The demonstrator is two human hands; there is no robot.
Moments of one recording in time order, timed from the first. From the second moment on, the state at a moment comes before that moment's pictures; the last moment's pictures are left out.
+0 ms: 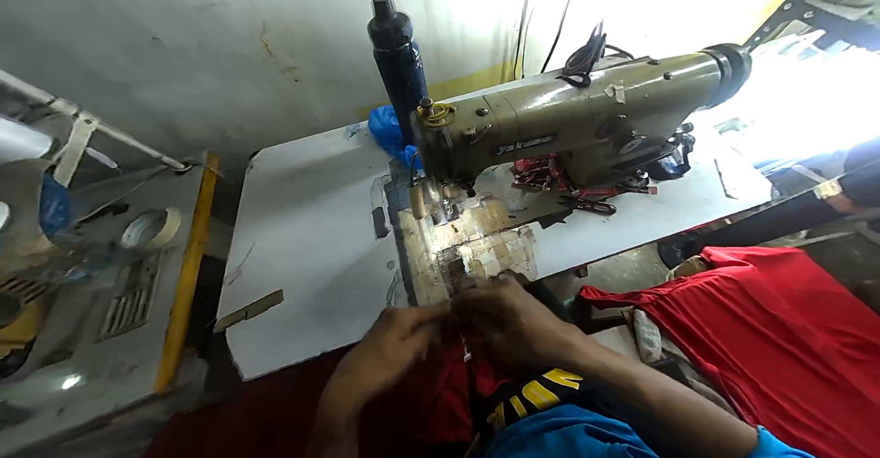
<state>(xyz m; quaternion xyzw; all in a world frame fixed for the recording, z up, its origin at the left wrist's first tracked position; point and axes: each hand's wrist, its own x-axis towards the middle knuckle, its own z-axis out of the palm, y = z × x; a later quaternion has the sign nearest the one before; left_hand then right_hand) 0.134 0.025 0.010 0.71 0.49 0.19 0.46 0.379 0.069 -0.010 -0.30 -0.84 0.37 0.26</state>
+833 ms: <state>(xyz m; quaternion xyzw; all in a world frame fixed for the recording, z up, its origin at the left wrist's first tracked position) 0.108 0.063 -0.043 0.68 0.50 0.44 0.30 0.689 0.351 0.083 -0.56 -0.47 0.38 0.57</state>
